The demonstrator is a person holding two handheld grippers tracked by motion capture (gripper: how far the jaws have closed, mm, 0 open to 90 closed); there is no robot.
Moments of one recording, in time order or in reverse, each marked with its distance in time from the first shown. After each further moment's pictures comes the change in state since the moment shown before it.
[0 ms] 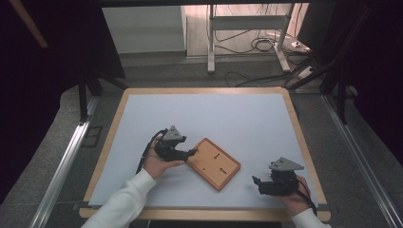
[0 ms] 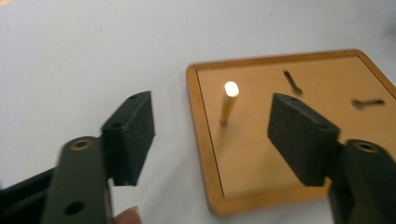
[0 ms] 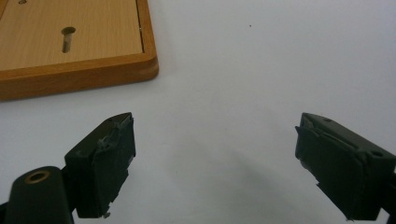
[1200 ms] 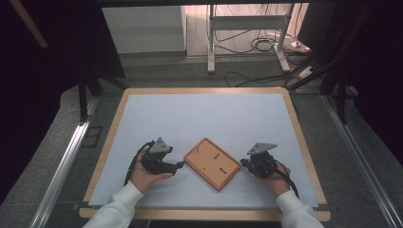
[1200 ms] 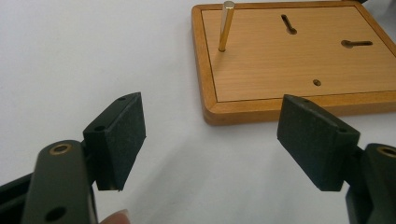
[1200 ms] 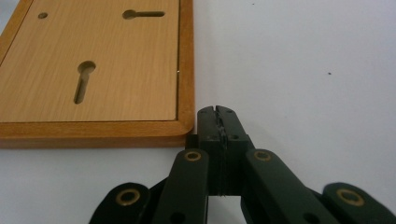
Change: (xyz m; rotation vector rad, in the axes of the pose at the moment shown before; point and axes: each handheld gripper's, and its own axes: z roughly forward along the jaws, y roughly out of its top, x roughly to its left) left arm -0.007 -0.034 -0.027 0.034 0.032 -0.031; right arm 0.005 0.045 0.059 0.099 0.180 -0.116
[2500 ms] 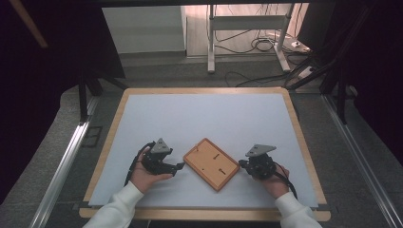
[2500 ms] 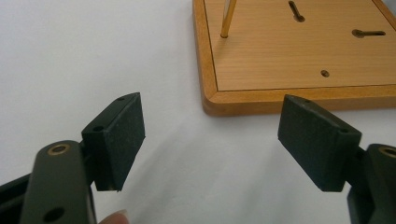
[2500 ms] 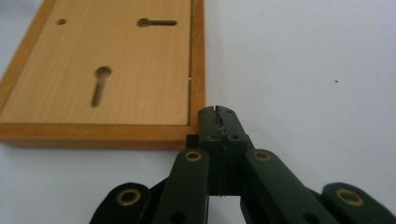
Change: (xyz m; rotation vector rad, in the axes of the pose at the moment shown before) left arm 0.003 -0.004 0.005 0.029 -0.008 -0.008; right arm 0.007 0.003 -0.003 -0.015 -0.005 -0.007
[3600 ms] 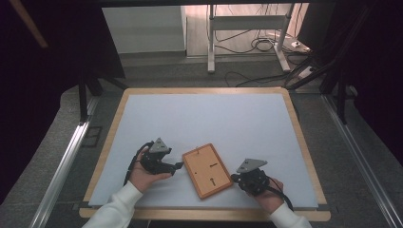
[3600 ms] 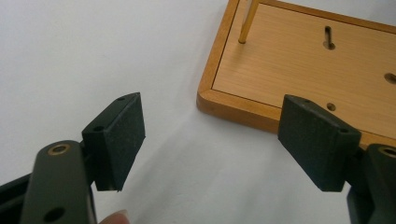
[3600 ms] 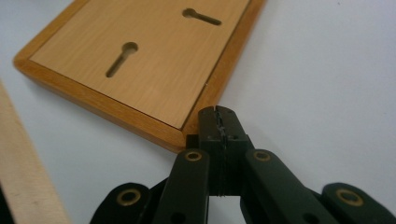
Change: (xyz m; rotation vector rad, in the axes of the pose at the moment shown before) left arm 0.003 -0.001 -0.002 -0.003 0.005 -0.008; right arm 0.055 -0.008 -0.011 0.023 0.047 -0.062
